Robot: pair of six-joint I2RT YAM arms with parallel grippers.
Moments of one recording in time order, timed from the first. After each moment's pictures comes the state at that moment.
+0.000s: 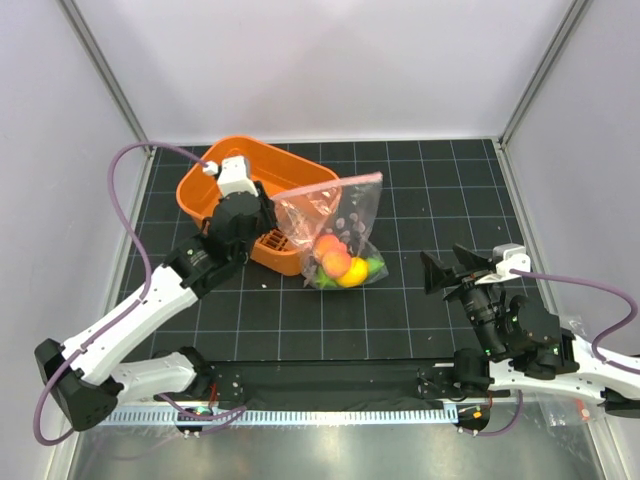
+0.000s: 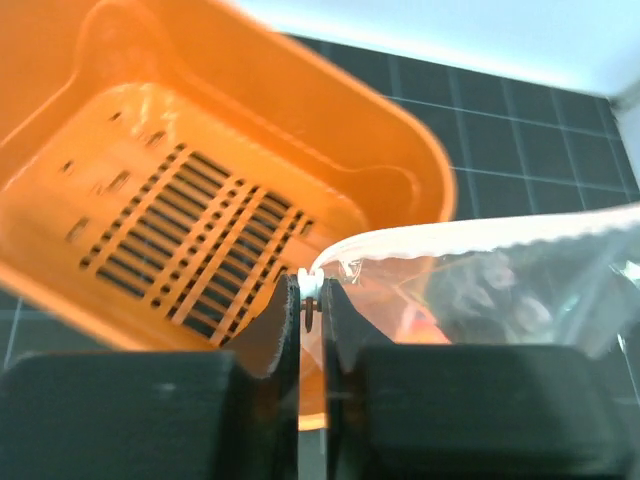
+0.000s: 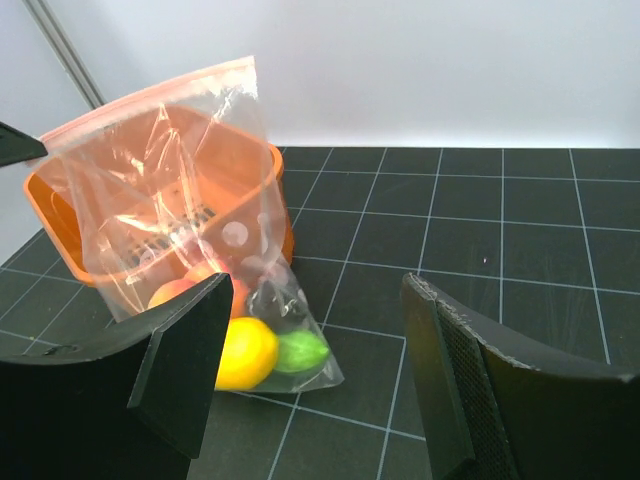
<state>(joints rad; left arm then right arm) -0.77 1.12 1.15 -0.38 -0.60 -0.51 1.38 0.26 0.61 -0.14 1.09 0.00</state>
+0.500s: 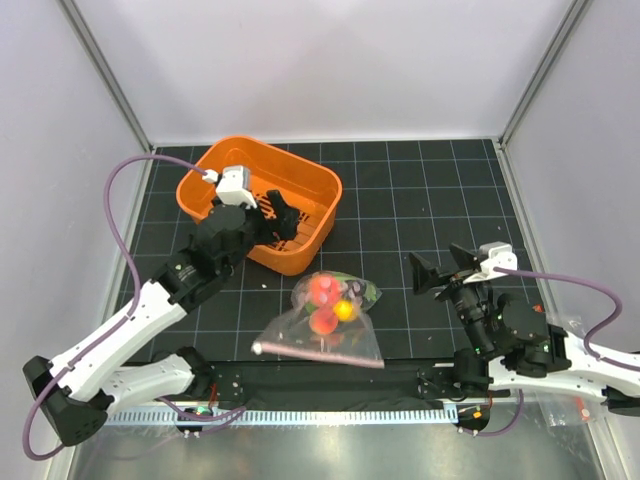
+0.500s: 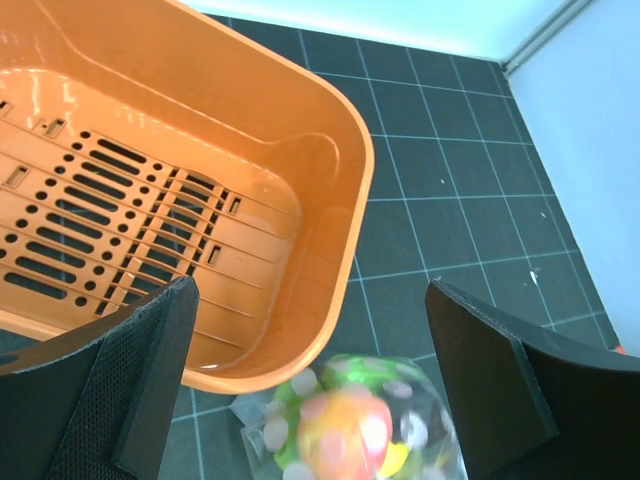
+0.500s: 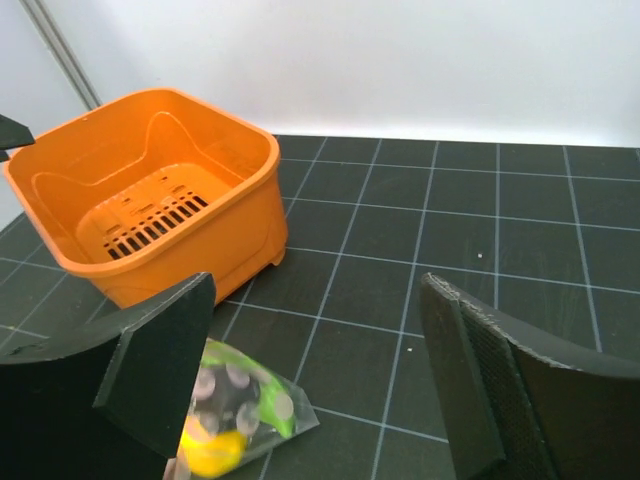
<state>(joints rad) -0.76 0.99 1.02 -0.30 -0.42 -0.52 1.38 0.32 0.61 -0.13 1.11 0.00</state>
